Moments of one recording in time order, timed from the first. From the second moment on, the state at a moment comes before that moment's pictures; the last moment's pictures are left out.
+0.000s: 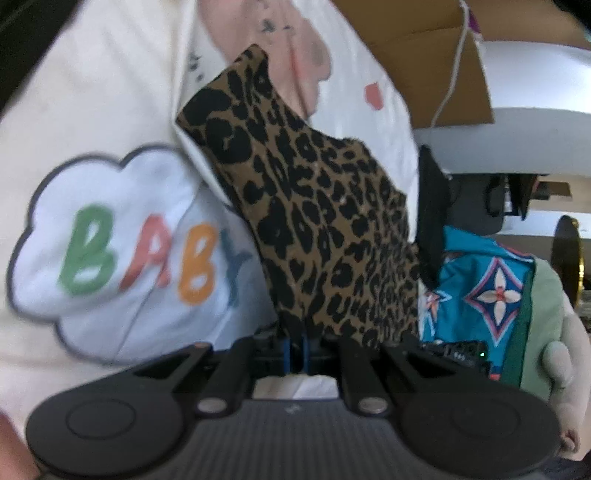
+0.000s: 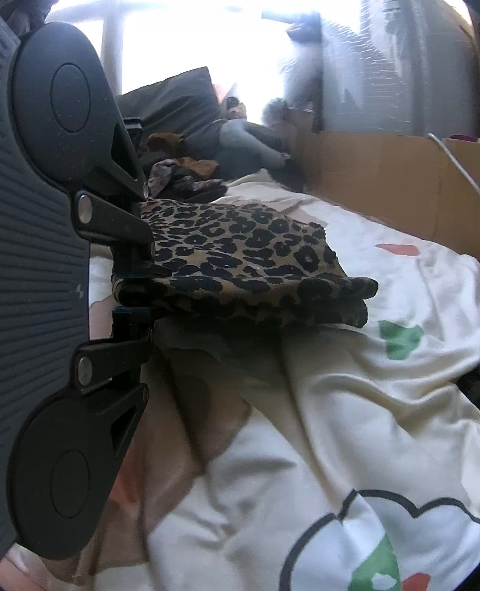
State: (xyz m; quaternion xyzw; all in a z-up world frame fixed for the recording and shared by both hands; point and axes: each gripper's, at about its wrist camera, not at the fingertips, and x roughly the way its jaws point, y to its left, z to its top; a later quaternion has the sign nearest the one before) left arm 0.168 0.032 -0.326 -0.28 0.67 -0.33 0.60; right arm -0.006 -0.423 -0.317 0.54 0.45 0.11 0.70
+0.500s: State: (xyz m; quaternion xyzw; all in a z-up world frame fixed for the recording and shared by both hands) left arm 0.140 0.012 -0.342 -0.27 0.72 -0.33 0.55; right arm 0.008 -0.445 -0.289 0.49 0.44 0.08 0.75
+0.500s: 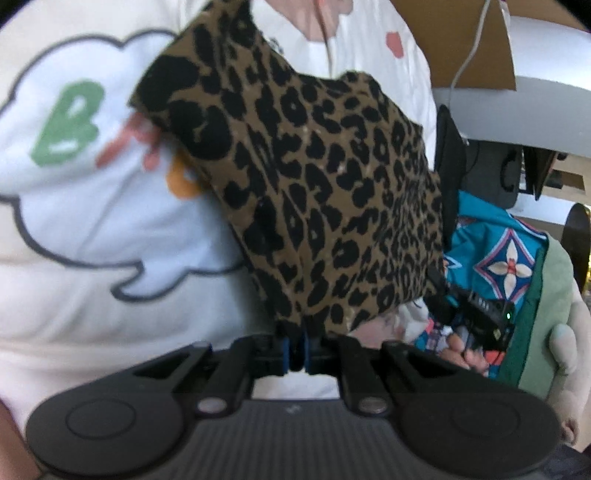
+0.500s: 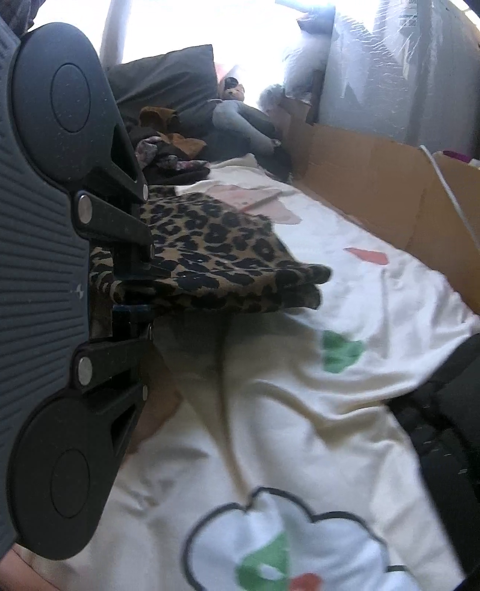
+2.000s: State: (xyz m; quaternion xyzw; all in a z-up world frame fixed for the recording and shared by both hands) left arm 0.202 -0.024 -0.297 -0.21 0.63 -0.40 0.63; right arm 0.021 -0.483 -0.316 0.55 0.41 0.01 0.73
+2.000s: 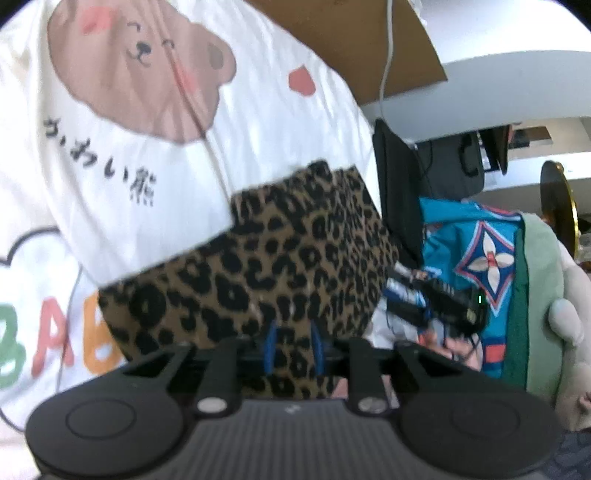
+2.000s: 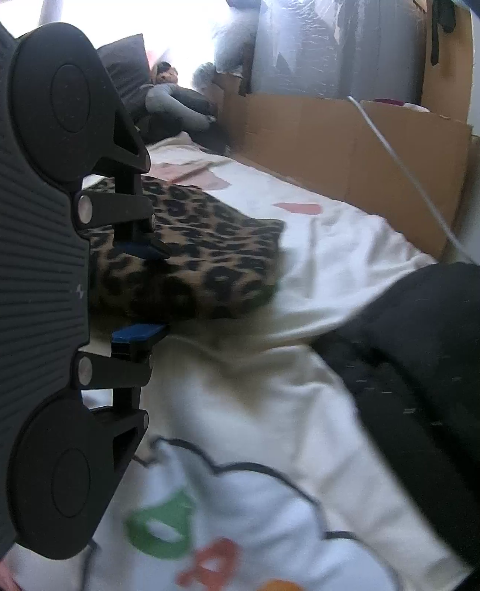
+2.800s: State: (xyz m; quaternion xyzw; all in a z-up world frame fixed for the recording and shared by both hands) left arm 0.229 -0.129 -0.270 -0.02 0.53 -0.47 0.71; right arm 0.010 -0.434 -0.323 0.55 0.44 0.04 0.71
